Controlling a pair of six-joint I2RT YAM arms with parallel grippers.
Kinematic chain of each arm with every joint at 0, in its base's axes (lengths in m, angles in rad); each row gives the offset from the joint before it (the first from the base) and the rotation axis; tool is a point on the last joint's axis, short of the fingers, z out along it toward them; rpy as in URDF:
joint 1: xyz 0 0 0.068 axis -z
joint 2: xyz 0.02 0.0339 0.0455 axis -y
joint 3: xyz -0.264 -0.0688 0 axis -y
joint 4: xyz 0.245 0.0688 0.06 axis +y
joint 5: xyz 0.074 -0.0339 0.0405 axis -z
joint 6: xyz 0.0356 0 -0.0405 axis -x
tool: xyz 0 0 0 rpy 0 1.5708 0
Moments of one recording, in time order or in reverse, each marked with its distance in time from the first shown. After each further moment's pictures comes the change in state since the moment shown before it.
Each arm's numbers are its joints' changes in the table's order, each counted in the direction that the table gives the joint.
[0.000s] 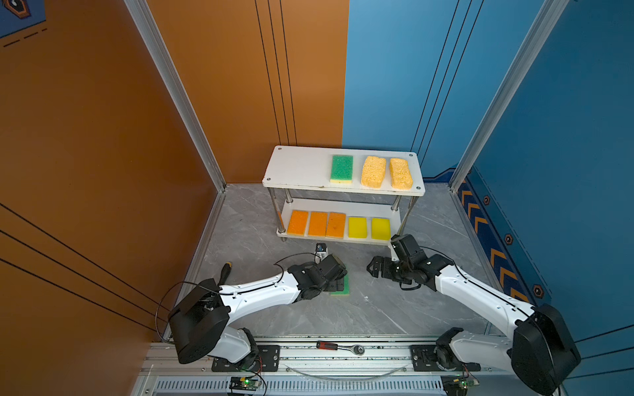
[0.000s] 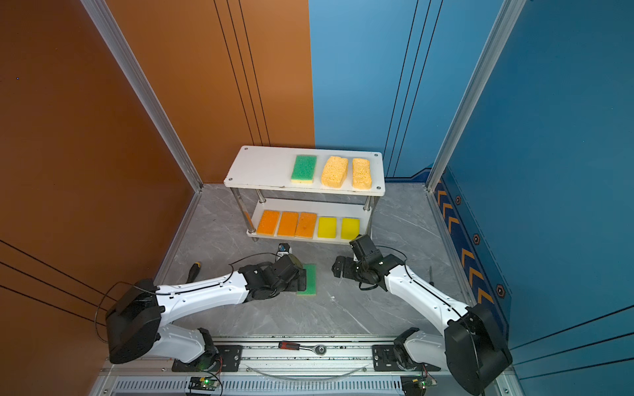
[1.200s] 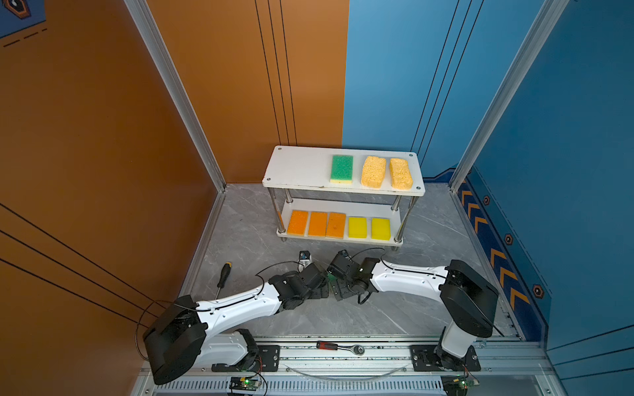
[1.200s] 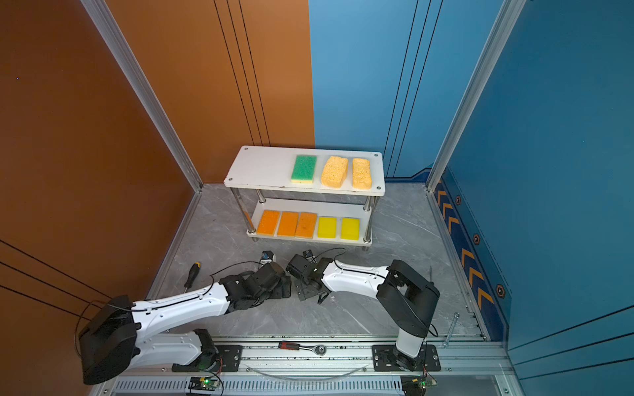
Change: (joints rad) left arm -0.059 0.164 -0.190 -0.007 0.003 -0.052; right arm -0.429 -0.473 0.336 0.126 0.296 0.035
